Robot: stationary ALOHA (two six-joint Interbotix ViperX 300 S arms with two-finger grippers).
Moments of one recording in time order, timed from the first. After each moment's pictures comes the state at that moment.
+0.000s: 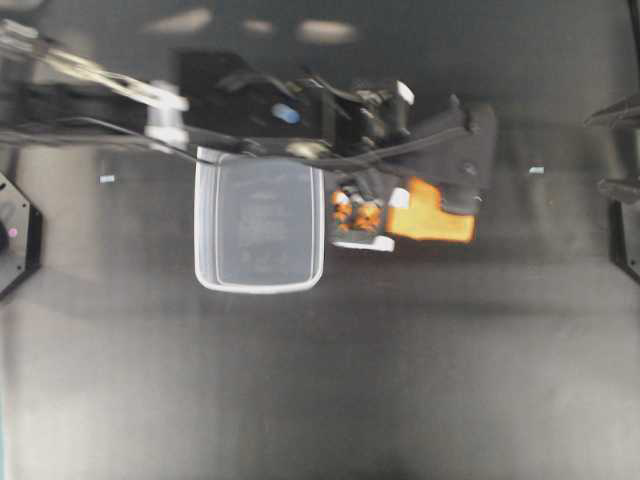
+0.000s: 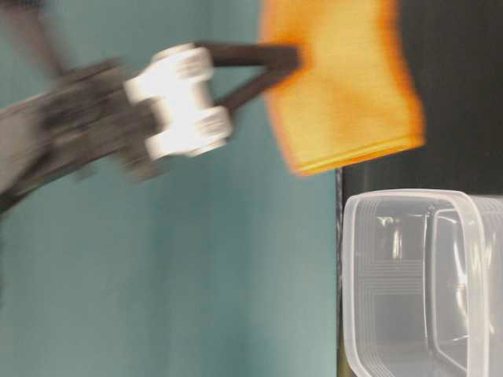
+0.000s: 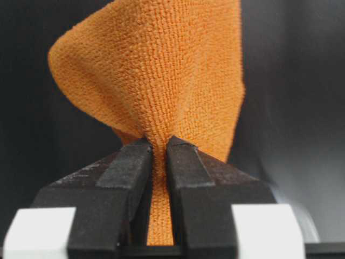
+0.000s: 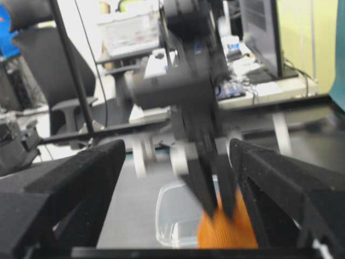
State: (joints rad) left arm 0.02 0.28 -0.20 0.04 0.98 0.19; right arm 0.00 -1.25 1.27 0.02 -0.10 0.13
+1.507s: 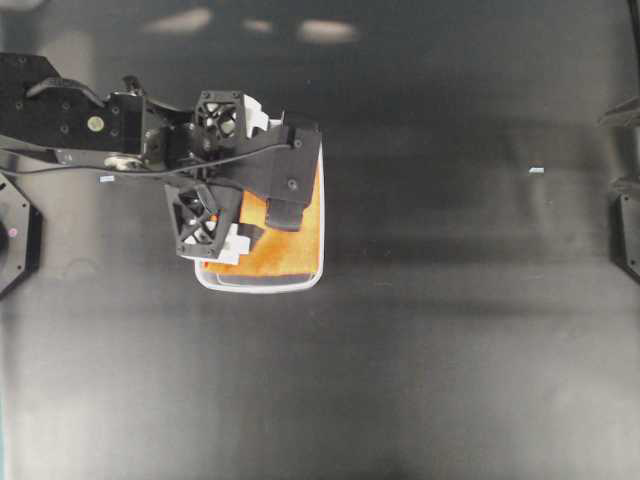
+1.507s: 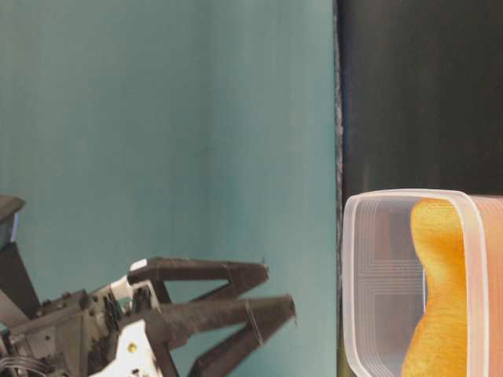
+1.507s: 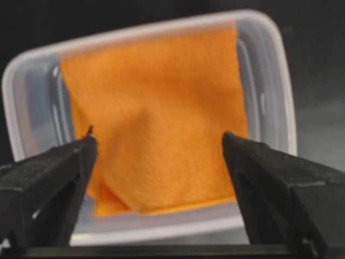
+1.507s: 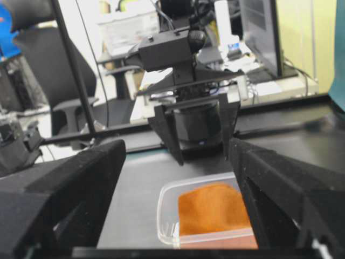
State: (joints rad) left arm 0.01 -0.09 0.33 0.04 0.83 0.16; right arm 0.00 -1.30 1.26 0.02 -0.07 0.14
